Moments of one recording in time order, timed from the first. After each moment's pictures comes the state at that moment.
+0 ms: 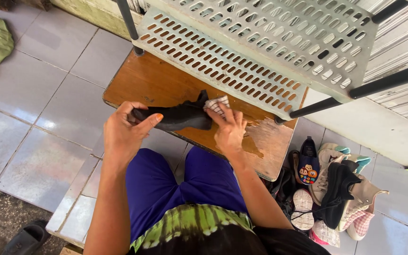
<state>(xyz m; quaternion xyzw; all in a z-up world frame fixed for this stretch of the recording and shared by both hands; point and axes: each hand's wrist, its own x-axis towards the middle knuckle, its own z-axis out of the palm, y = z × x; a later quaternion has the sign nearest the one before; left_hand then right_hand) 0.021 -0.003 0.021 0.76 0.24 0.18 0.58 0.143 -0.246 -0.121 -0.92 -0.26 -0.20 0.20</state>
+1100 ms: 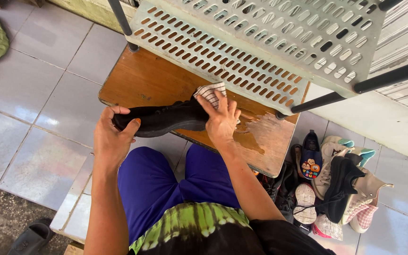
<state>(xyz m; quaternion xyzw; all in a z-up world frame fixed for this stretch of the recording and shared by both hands) 0.015 0.012 0.001 0.75 0.29 0.15 0.57 0.161 -0.218 -0.135 -0.91 -0.24 -0.28 0.17</state>
